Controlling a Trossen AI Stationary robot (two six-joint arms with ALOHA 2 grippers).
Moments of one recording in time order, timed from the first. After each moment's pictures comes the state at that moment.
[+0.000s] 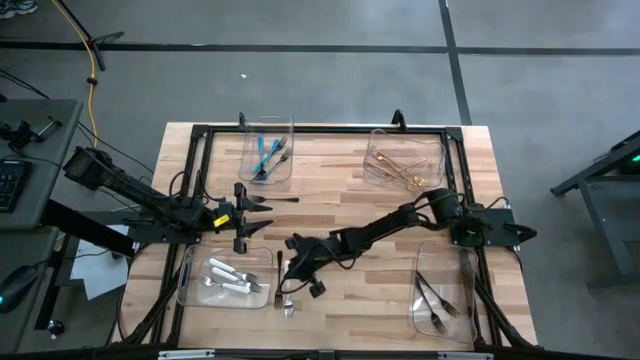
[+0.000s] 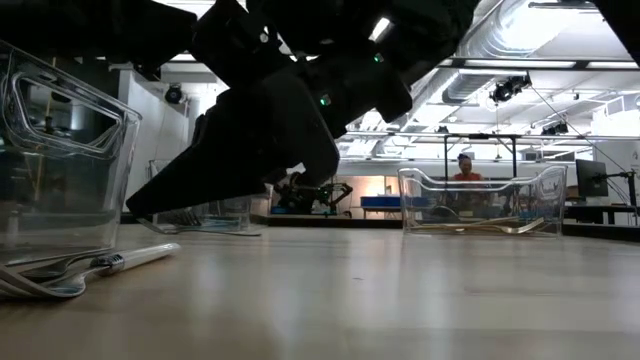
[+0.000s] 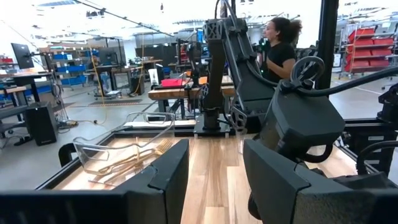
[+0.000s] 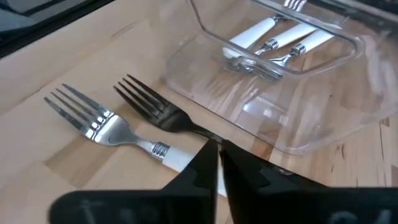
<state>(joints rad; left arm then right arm) -0.37 0.89 0.14 0.87 -0.46 0.11 0.24 2.26 1.45 0.25 -0.18 -0.27</state>
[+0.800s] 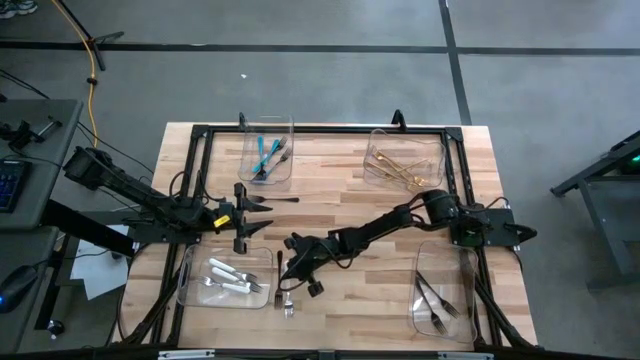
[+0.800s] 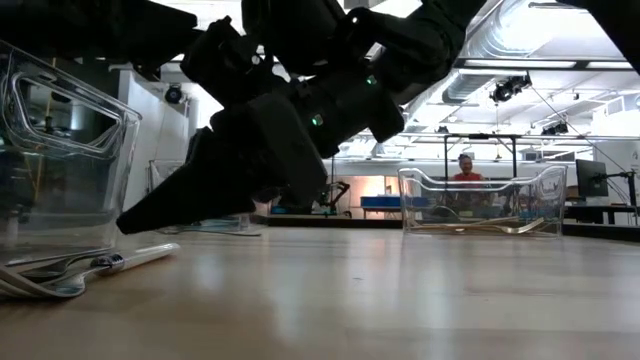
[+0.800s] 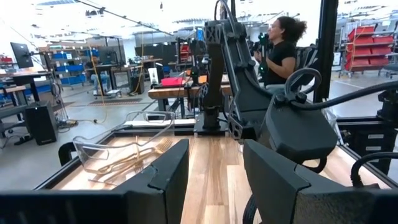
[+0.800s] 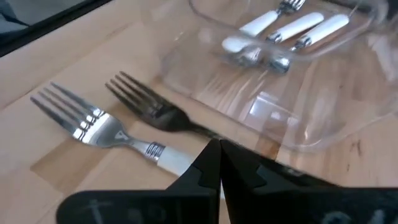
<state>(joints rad) -0.37 0.89 0.14 0.87 -0.46 0.11 0.22 2.31 1.45 0.31 -0.21 -0.24</state>
